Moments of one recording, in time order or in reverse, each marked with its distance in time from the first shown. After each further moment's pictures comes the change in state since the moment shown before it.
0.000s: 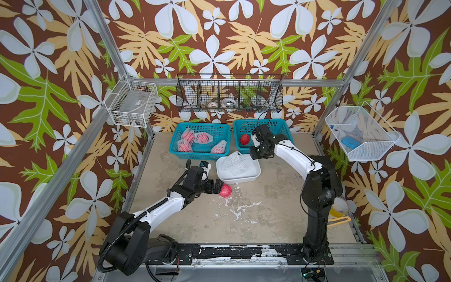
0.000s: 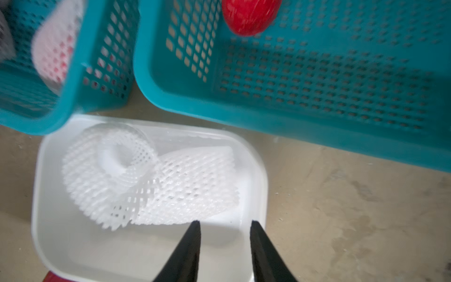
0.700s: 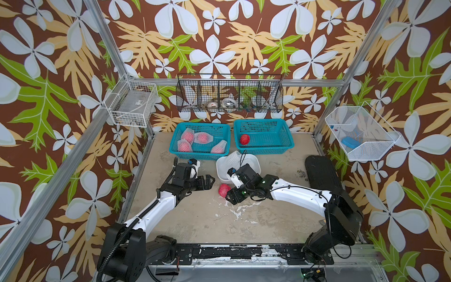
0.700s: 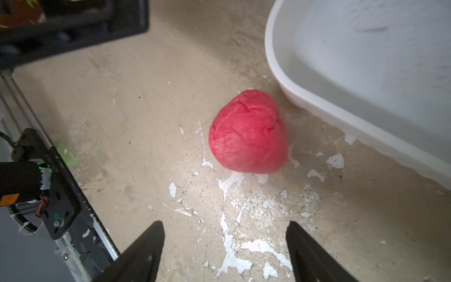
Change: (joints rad) left arm 0.174 -0.066 0.022 -0.134 0.136 -0.002; right arm 0.442 -0.318 -0.695 0.412 -0.186 0.082
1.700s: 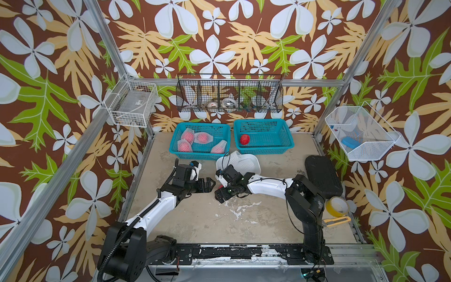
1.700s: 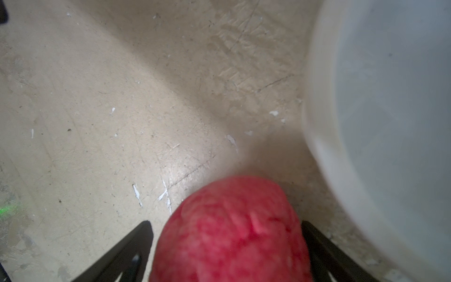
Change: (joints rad) left arm 0.000 0.007 -0.010 -0.029 0.032 0.028; right arm 0.021 0.346 0.211 0.055 0.043 -0.012
